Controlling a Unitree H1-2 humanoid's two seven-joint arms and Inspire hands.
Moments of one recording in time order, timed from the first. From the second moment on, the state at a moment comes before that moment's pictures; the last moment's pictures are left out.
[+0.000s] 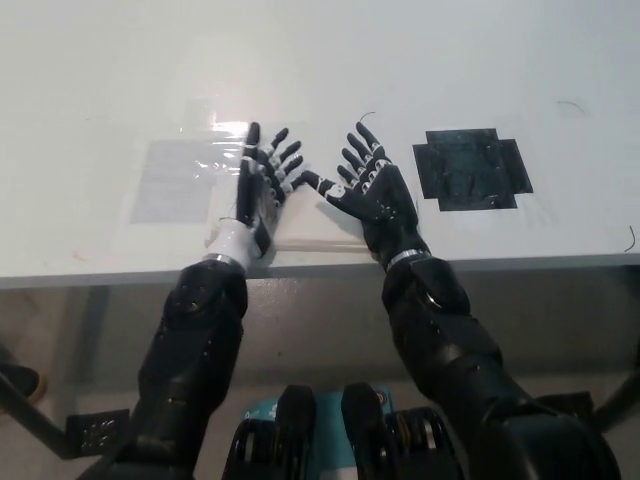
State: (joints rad) left_arm -0.81 0.00 0.17 1.00 -0.21 -0.22 -0.14; right_arm -0.95 0.16 -0.26 1.28 0.28 -0.42 0.12
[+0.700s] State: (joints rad) left_arm -0.70 0.12 0.27 0.78 -0.30 -0.12 -0.19; right_arm -0.94 0.03 -0.34 1.30 0.33 -0.43 0.14
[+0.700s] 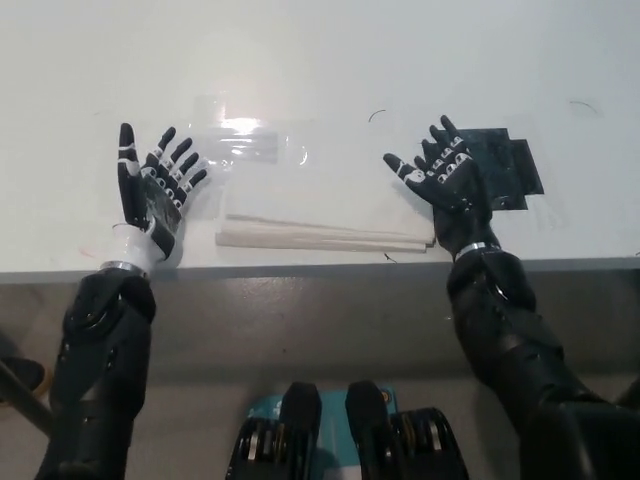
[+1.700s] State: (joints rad) left_arm -0.05 0.10 0.10 0.07 -0.22 -0.10 -0.21; right_arm -0.17 0.05 -0.17 0.24 0.30 -0.37 0.15
